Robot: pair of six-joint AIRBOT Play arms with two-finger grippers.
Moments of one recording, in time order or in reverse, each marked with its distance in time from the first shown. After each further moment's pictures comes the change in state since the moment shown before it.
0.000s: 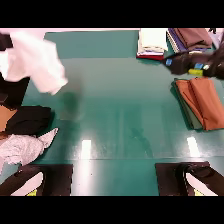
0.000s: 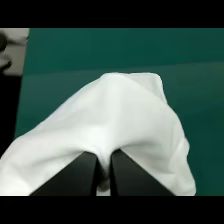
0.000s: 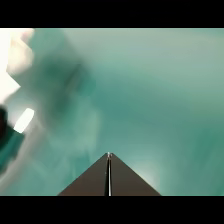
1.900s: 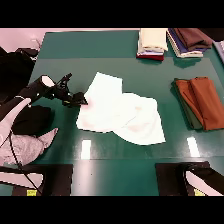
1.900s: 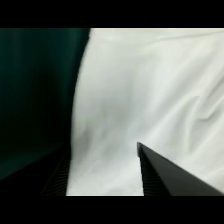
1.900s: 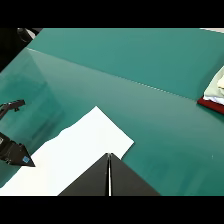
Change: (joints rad) left arm -0.122 -0.537 -0.487 -0.536 0.030 0.030; right arm -0.147 -0.118 0.436 -0.047 0.281 0.003
